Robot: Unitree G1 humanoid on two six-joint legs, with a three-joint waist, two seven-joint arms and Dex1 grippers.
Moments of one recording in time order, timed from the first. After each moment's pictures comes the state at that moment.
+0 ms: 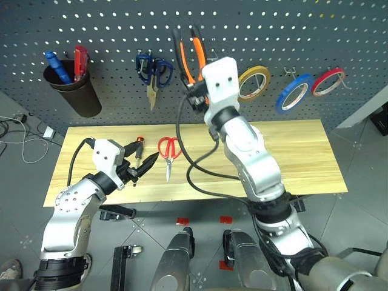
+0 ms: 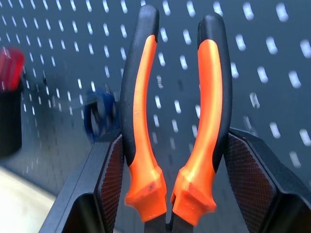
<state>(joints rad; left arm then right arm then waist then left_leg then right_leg) -0.12 0.57 0.21 -0.23 -0.39 0.31 -0.64 -0.89 0.12 0.22 0.01 -0.08 0.35 0.03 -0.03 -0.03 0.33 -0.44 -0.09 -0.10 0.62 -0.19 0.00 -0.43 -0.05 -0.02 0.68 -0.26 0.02</state>
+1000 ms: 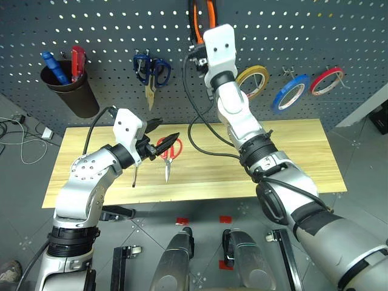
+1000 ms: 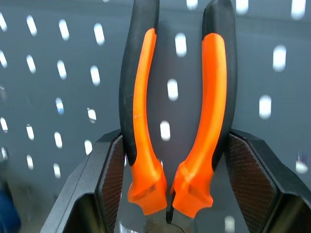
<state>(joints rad) -0.35 0.57 0.10 -0.23 -0.38 0.43 -0.65 -1.28 0.06 0.04 0.98 -0.10 -0.35 -0.14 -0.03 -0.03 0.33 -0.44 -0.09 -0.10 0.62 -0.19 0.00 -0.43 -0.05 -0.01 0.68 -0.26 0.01</state>
